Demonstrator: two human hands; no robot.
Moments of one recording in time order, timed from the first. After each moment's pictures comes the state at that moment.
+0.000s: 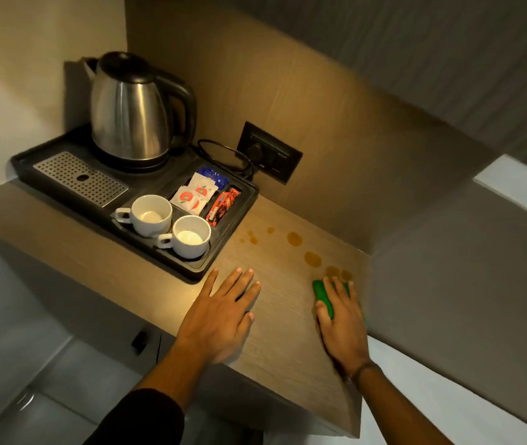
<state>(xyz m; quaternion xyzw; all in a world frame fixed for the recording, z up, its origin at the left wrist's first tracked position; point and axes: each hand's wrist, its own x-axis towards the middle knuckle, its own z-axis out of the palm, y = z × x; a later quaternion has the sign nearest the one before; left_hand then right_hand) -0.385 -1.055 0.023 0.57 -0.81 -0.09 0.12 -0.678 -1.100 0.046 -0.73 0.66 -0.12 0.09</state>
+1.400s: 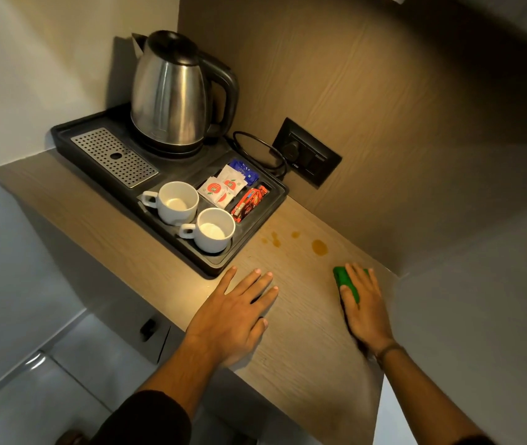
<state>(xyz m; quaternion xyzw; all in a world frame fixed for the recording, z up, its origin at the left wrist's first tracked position) -0.385 -1.056 0.024 0.58 -0.80 -0.10 0.14 -0.688 -1.183 0.054 -0.78 0.60 -0.14 0.13</state>
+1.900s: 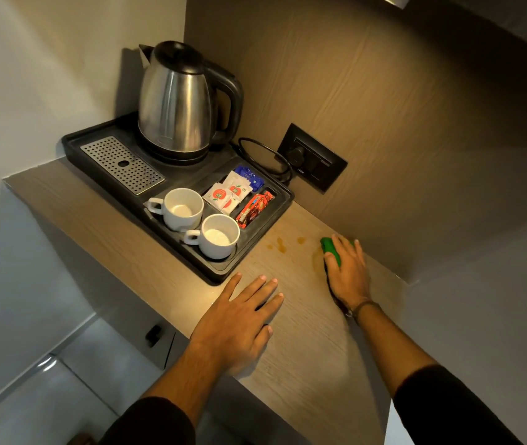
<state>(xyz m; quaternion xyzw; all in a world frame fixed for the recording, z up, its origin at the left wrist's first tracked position) -0.386 -1.058 0.023 0.58 -0.80 -0.11 0.14 -0.613 -1.246 0.061 -0.77 0.61 -0.14 0.13</state>
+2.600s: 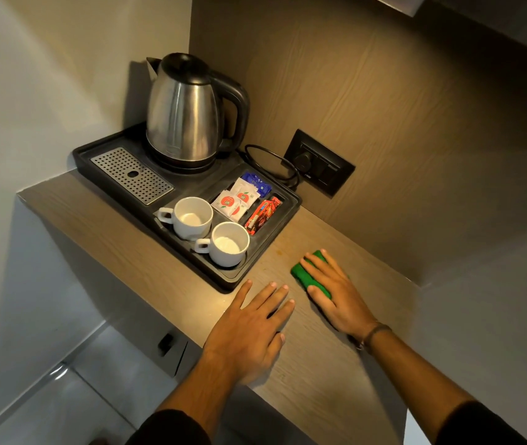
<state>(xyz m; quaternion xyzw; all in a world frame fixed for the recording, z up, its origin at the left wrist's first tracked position) -0.387 -1.056 0.024 0.58 -0.80 -0.10 0.13 -0.611 -1.210 0.045 -0.91 0.38 -0.08 0.13</state>
